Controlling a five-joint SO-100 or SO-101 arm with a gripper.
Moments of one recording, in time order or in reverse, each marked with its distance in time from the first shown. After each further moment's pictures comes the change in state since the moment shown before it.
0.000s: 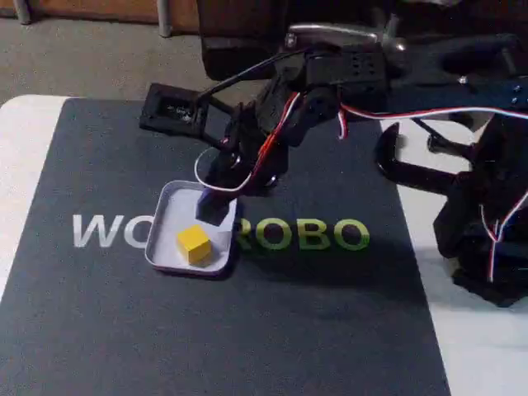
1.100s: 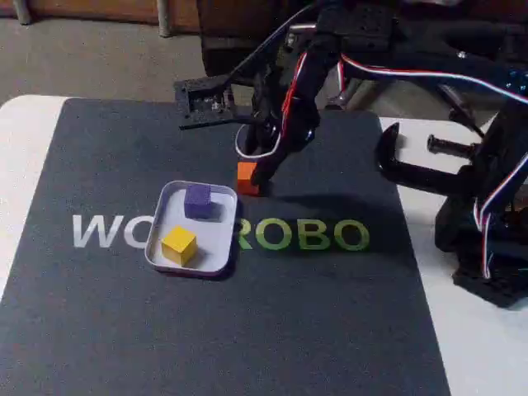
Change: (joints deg) arm 11.9 1.1 -4.7 19.1 -27.0
